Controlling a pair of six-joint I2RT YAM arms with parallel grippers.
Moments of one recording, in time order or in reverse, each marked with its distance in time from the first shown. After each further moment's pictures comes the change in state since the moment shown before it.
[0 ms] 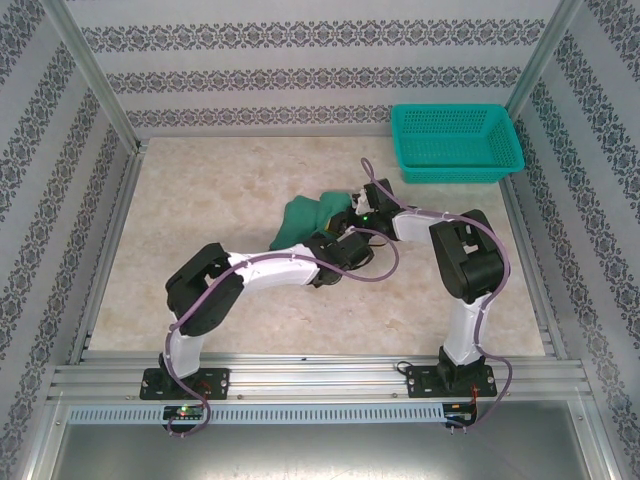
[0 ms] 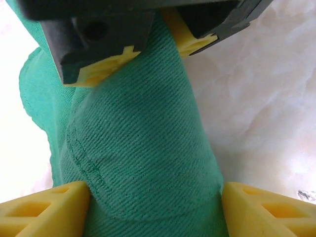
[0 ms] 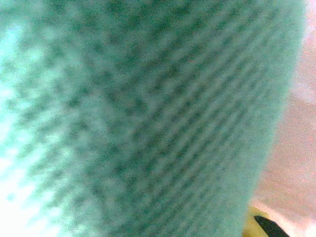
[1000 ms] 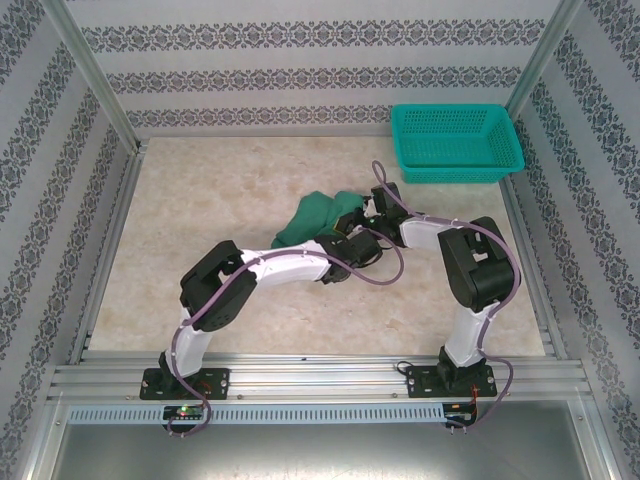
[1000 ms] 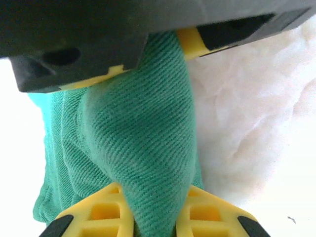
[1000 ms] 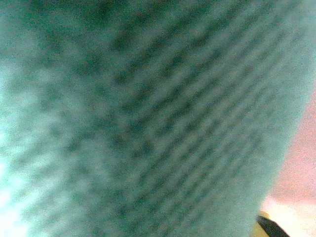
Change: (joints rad) left arm 0.019 0.072 0.113 -0.084 0.071 0.001; right arm -0.016 -0.088 -0.069 0.004 0.082 0.081
